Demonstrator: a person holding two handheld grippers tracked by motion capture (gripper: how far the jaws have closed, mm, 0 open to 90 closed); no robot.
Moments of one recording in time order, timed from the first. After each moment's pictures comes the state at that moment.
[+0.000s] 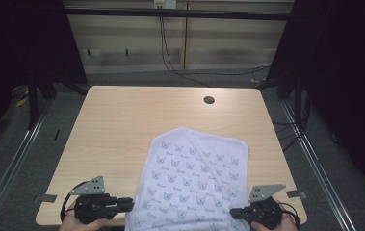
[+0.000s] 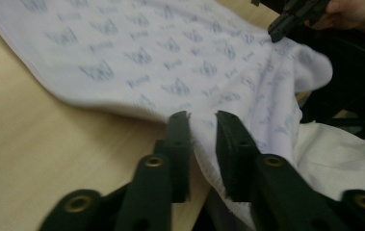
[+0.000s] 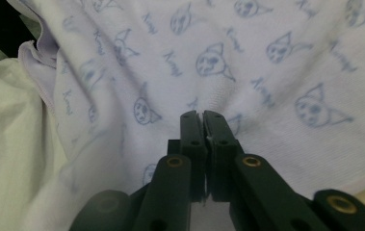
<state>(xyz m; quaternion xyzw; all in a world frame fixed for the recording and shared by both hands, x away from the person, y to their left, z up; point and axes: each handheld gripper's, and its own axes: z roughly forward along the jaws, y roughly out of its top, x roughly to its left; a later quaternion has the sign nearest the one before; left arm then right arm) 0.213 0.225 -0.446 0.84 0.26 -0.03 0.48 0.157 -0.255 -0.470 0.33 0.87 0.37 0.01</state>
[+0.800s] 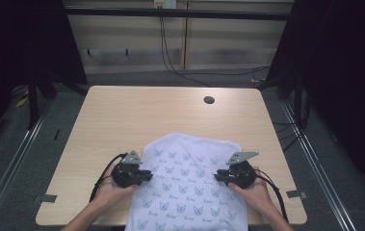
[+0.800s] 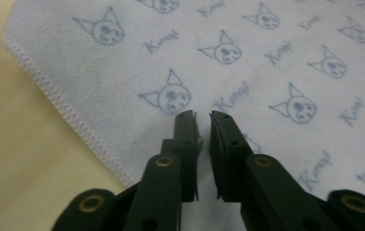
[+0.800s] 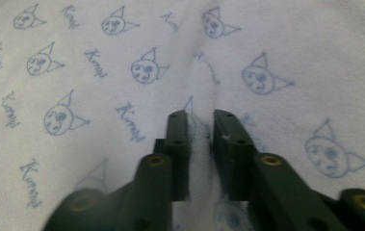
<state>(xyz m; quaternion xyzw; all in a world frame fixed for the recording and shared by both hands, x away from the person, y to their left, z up) 0.291 0.167 -0.496 0.89 0.28 0.01 0.37 0.265 -0.225 -0.496 0.37 0.86 0.36 0.08</state>
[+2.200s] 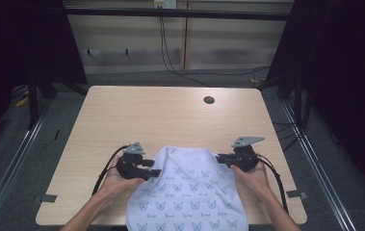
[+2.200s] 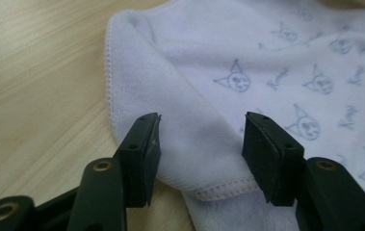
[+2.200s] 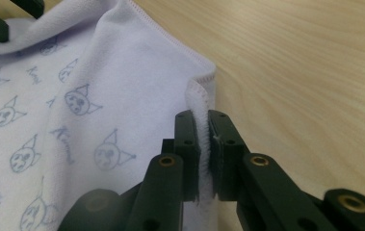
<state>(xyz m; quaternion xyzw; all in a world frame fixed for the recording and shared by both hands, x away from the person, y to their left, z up) 0.327 0.140 -0.494 0.87 0.28 0.00 0.40 0.308 -0.244 -0.486 0.39 0.82 0.40 0.10</state>
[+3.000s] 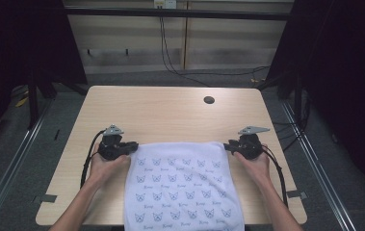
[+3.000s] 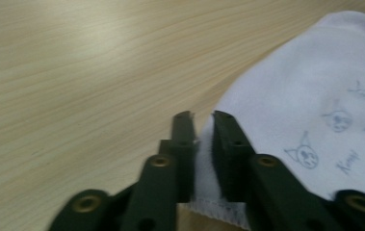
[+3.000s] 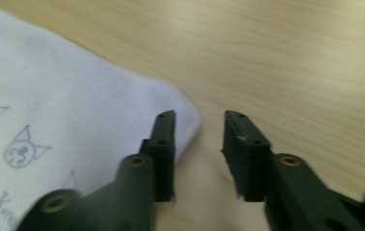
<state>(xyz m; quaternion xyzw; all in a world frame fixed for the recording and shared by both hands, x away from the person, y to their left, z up) 0.376 0.202 -0.482 0.81 0.40 0.10 0.42 0.345 -0.270 -0.489 0.48 0.77 0.38 0.18</state>
